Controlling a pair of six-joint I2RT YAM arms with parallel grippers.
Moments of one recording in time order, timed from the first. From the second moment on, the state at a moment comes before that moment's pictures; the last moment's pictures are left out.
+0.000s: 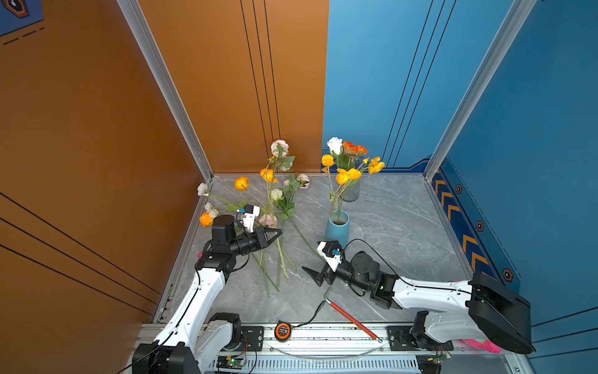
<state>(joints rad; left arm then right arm) -0.05 0.95 0.64 -0.16 0.89 -0.64 1.05 1.33 0.54 0.66 0.06 -0.03</state>
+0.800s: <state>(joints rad) -0.03 0.66 0.70 -0.64 0.73 -0.41 0.95 1.77 1.30 0.43 0.07 0.32</state>
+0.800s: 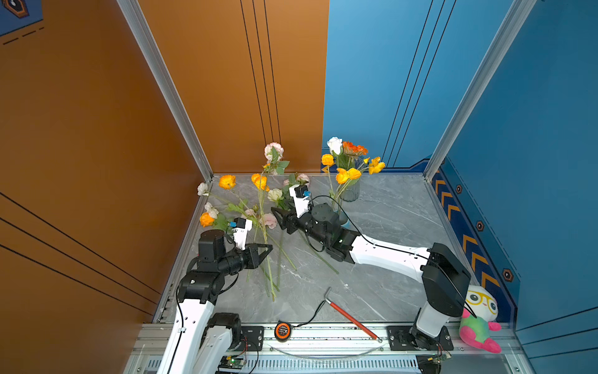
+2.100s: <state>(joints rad) -0.04 0.65 0.69 -0.64 0.71 -0.41 0.92 1.98 1.59 0.32 -0.12 0.59</state>
